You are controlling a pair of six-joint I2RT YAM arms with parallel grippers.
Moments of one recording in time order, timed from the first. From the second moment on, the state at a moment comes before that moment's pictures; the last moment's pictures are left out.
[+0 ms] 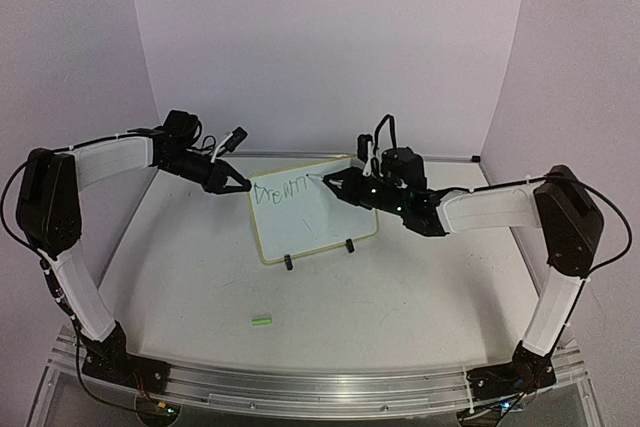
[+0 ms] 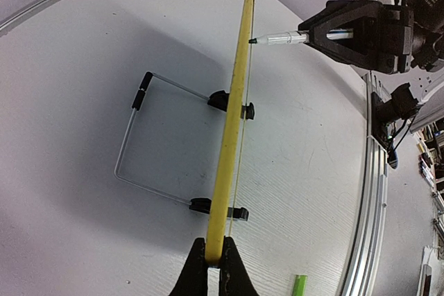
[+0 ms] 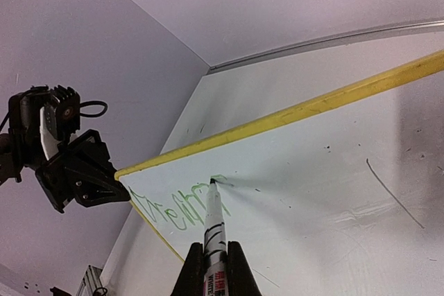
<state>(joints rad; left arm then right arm) -0.30 1.76 1.38 -0.54 0.86 0.30 0.73 1.83 1.14 0.47 -0.14 0.73</state>
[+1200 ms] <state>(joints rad) -0.30 1.76 1.38 -0.54 0.86 0.30 0.73 1.80 1.05 0.42 -0.10 0.72</state>
